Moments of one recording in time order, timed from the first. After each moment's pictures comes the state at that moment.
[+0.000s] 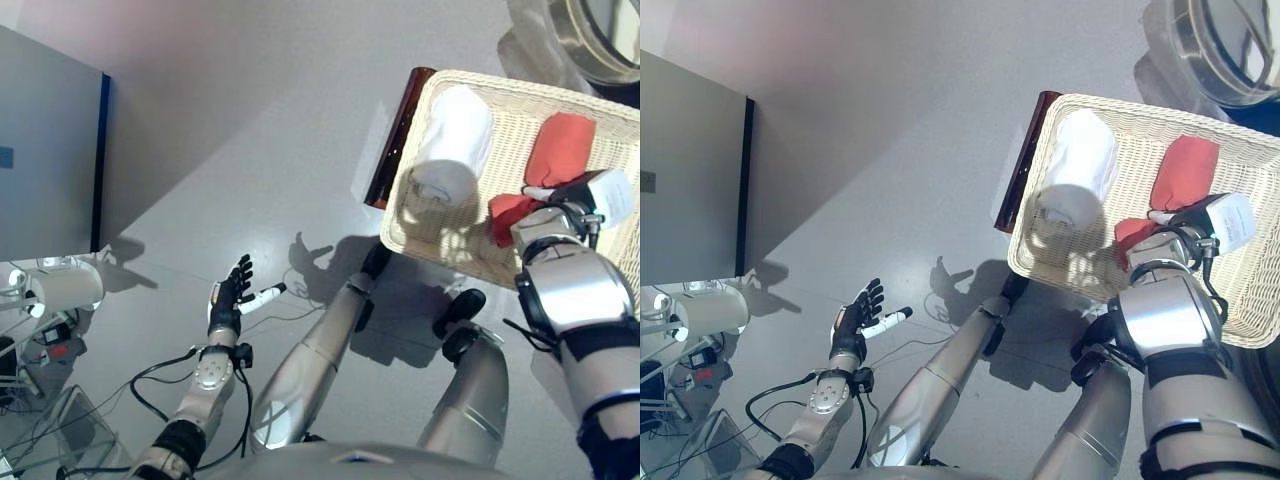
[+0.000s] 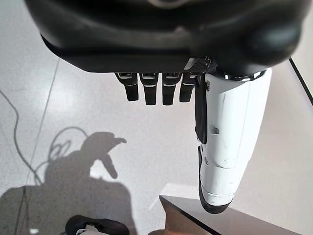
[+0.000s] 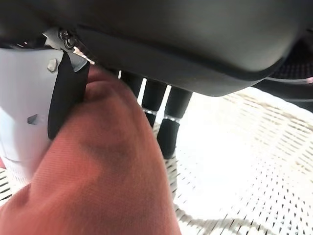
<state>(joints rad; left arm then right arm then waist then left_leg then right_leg) -0.02 0.24 -0.33 0.63 -0.32 -0.35 0.26 -1.12 -0.59 0.33 1.70 0.08 0.05 -0.65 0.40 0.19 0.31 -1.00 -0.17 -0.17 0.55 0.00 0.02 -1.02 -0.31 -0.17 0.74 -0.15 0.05</state>
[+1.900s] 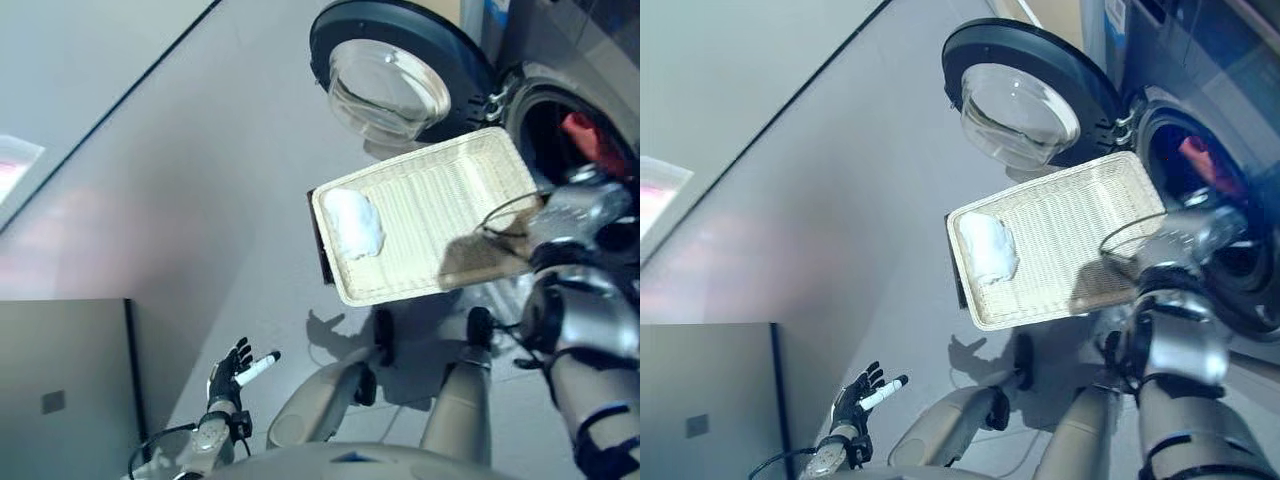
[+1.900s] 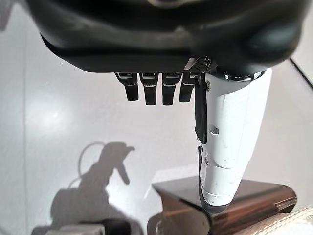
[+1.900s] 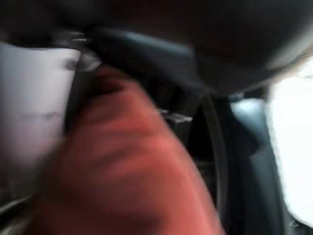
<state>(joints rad) 0.09 0.13 -0.33 0.99 -0.52 -0.41 0.11 -0.99 -0.60 -0.30 1.03 1.10 -0.53 -0.59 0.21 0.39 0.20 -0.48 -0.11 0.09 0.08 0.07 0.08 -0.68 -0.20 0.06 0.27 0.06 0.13</state>
